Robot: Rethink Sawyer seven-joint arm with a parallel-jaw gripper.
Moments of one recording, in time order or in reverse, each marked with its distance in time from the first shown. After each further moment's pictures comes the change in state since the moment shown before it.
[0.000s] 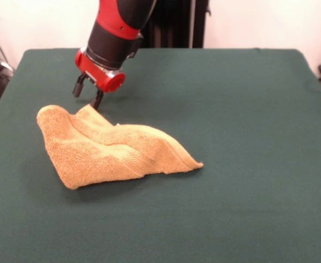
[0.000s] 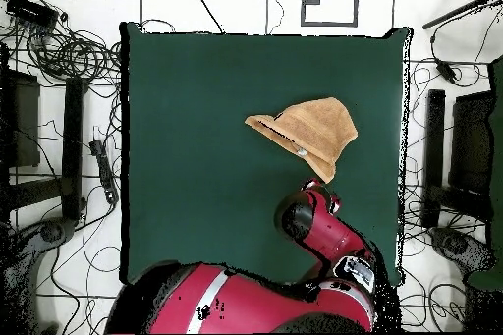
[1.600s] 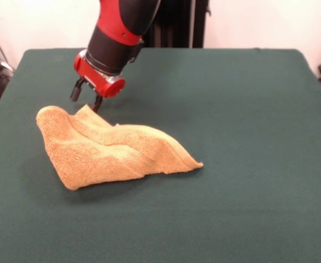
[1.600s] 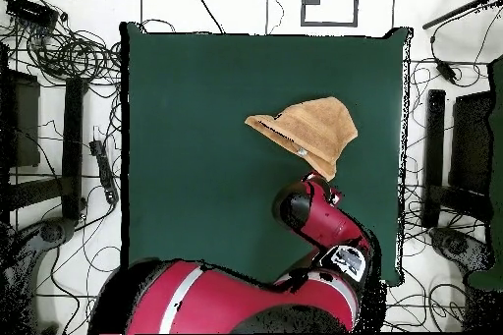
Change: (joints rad) arm 0.052 0.040 -0.053 -0.077 0.024 0.070 0.000
